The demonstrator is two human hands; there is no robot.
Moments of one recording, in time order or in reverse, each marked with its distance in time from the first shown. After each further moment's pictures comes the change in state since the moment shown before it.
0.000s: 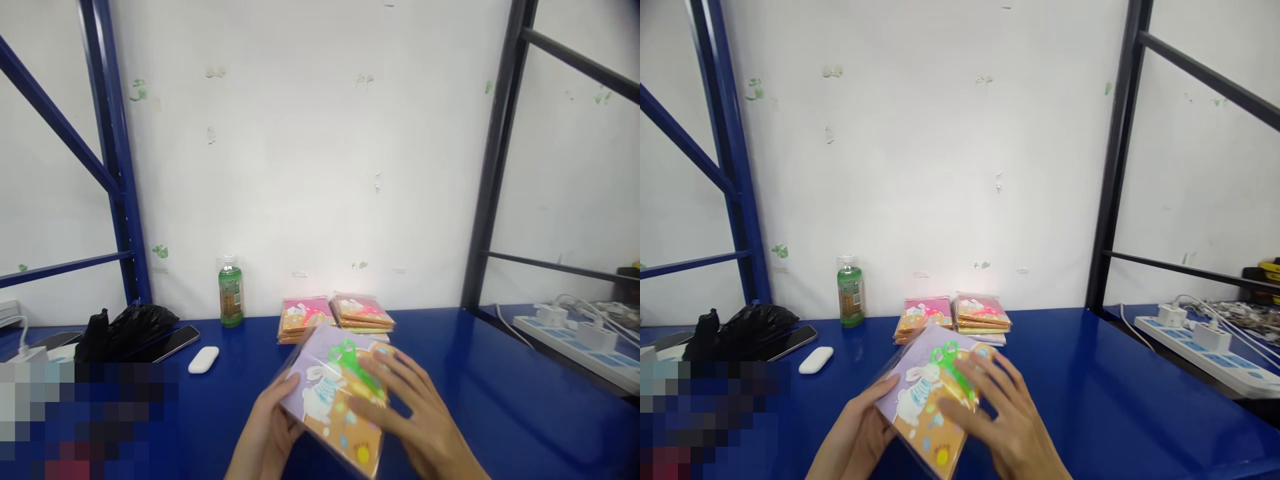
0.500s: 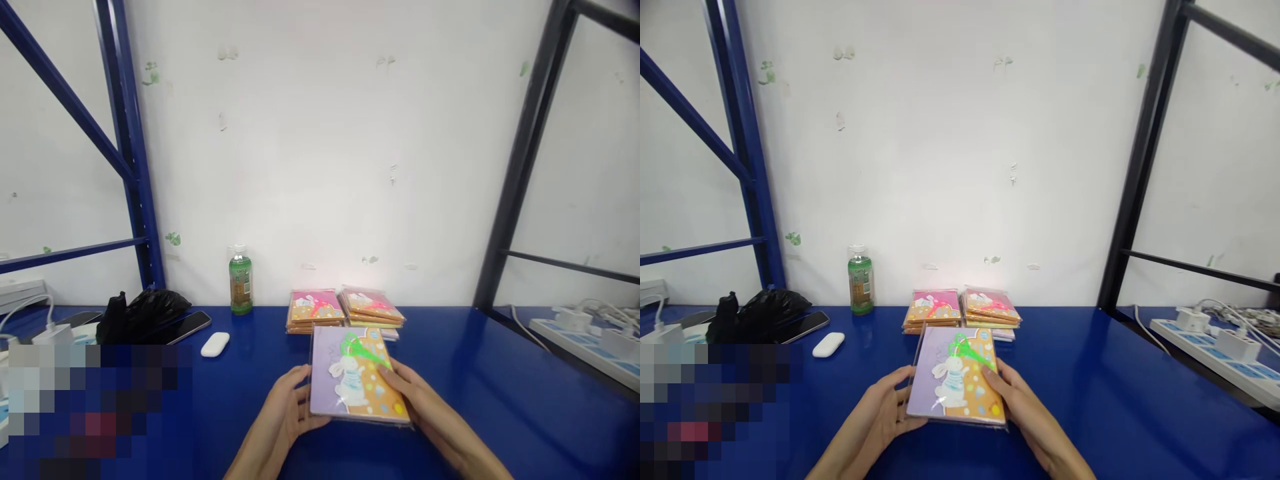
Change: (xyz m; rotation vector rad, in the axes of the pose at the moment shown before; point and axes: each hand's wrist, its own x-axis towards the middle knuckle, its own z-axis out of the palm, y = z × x) left_hand 0.027 -0.013 -0.023 0.222 0.039 -0.099; right_hand 0.023 0.006 0.021 1.076 -0.078 0.918
